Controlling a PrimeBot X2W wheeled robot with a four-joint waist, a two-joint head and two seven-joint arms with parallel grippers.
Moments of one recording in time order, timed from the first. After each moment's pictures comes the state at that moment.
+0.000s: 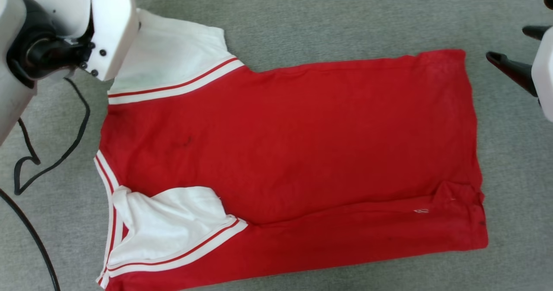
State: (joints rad) left arm -1.35 0.76 -0.99 0.32 -1.01 -0.13 0.89; right arm -0.90 -0.80 0.51 0.00 0.72 0.13 0.90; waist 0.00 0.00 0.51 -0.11
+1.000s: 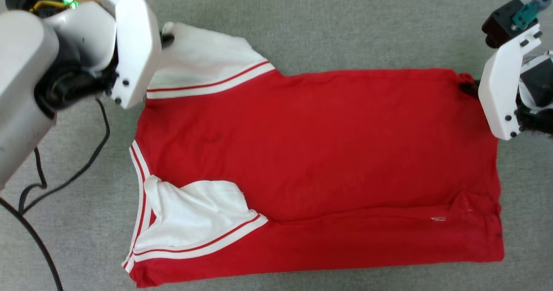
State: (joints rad) left arm -1.33 0.78 -1.10 0.24 -1.06 -0.13 0.69; right arm -1.01 -0.69 0.81 0.39 0.85 0.13 0.76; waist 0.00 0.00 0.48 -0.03
